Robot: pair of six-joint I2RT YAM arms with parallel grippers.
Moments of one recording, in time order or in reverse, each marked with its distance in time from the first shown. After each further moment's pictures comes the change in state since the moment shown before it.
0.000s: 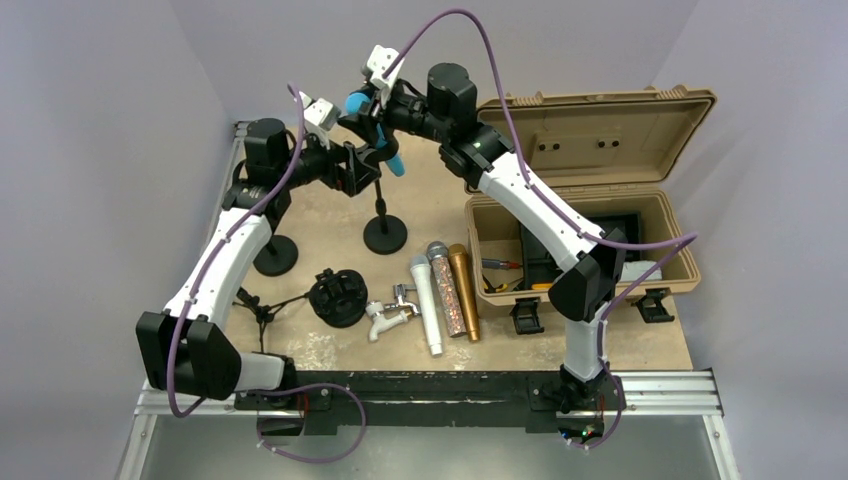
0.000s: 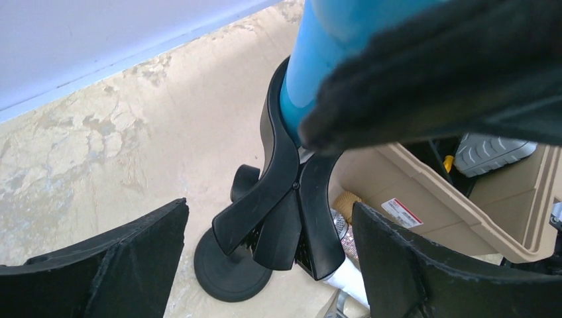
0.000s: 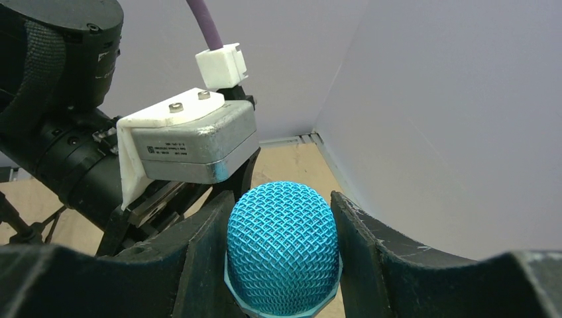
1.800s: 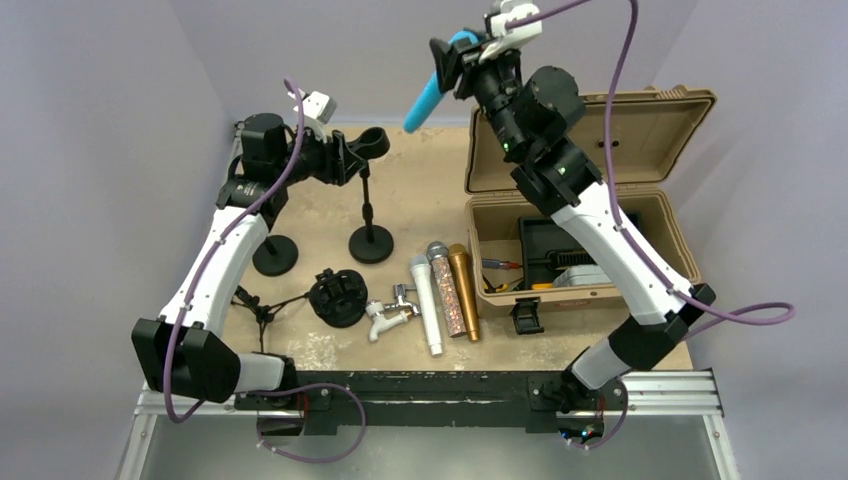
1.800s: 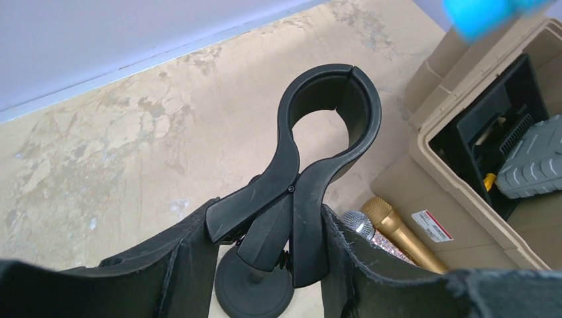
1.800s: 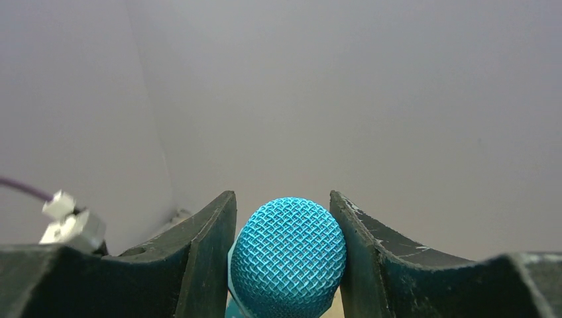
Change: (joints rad) left arm -0.006 -0.002 0.076 -0.106 -0.145 0.026; right arm -0.006 -0.367 -0.146 0.118 0.711 0.130
